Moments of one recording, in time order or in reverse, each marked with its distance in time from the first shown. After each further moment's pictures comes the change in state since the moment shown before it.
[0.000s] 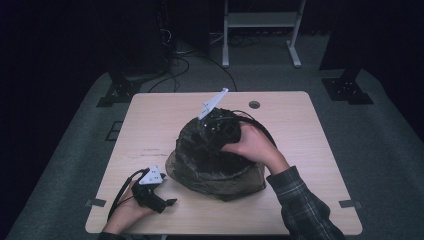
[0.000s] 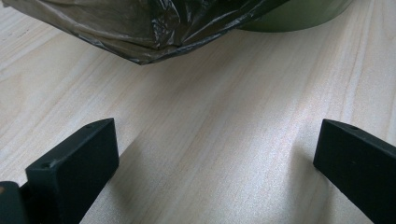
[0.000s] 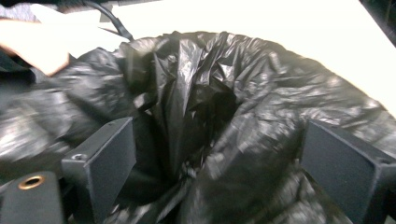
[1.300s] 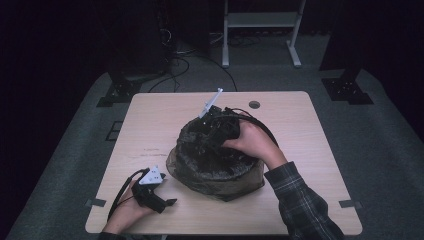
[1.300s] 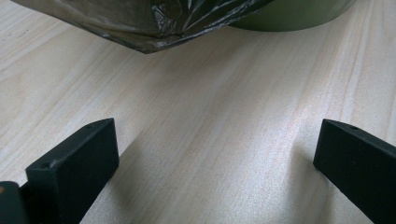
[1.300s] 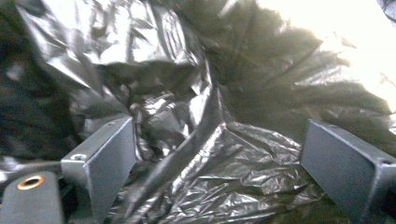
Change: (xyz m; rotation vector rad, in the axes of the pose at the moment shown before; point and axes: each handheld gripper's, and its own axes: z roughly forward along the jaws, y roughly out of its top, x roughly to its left) left arm 0.000 0.000 0.000 -0.001 -0.001 -0.001; right arm -0.021 -0.007 0.012 0.152 -0.105 0.055
